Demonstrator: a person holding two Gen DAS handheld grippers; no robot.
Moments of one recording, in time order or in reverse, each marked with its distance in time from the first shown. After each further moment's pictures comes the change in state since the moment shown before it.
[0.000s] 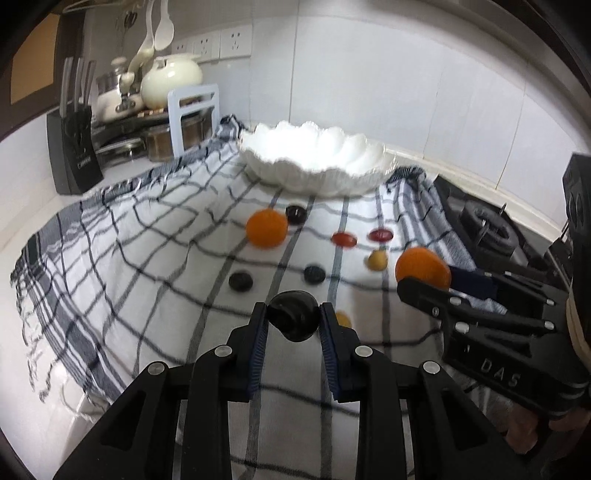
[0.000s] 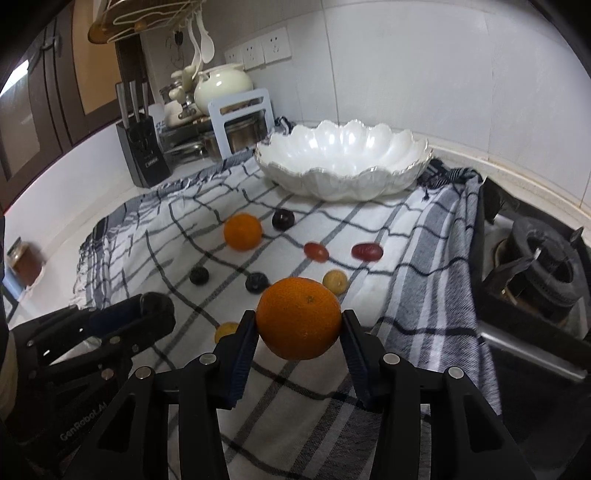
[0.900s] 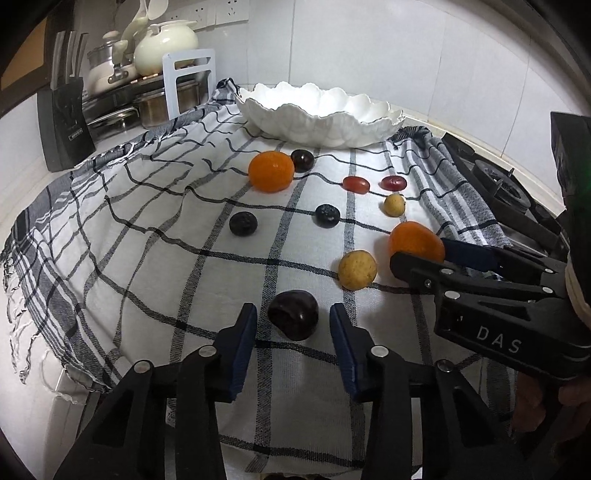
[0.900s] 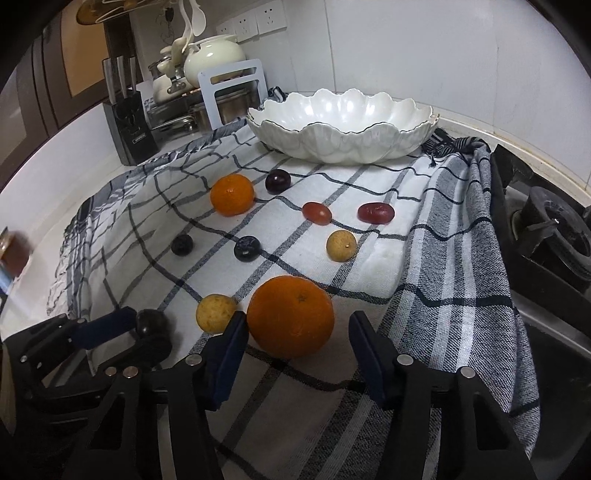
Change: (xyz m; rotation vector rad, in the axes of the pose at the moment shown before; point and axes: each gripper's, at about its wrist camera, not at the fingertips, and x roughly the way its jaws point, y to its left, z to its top) left arm 0.030 0.010 -0.040 0.019 0.120 -0.001; right arm 0.036 0.003 -0.021 0.006 0.085 -0.018
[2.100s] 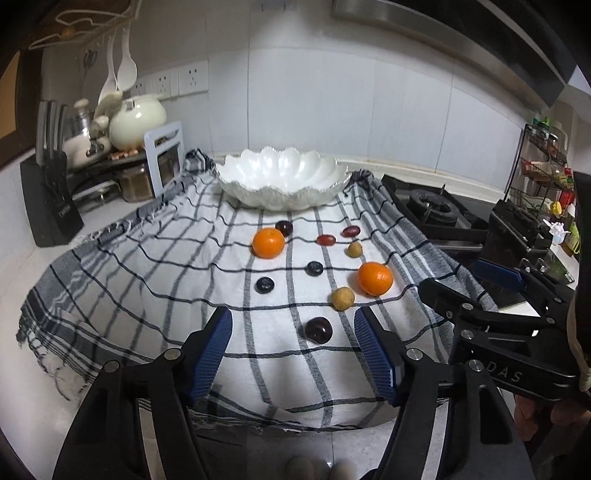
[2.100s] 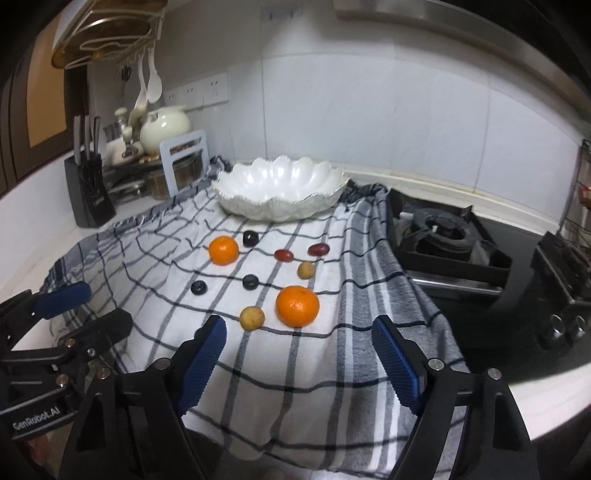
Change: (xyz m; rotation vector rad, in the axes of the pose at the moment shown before) left arm -0.099 0.051 0.019 0.196 -0.146 -0.173; right arm -0.110 0.079 -0.021 0.167 -0.191 -0.337
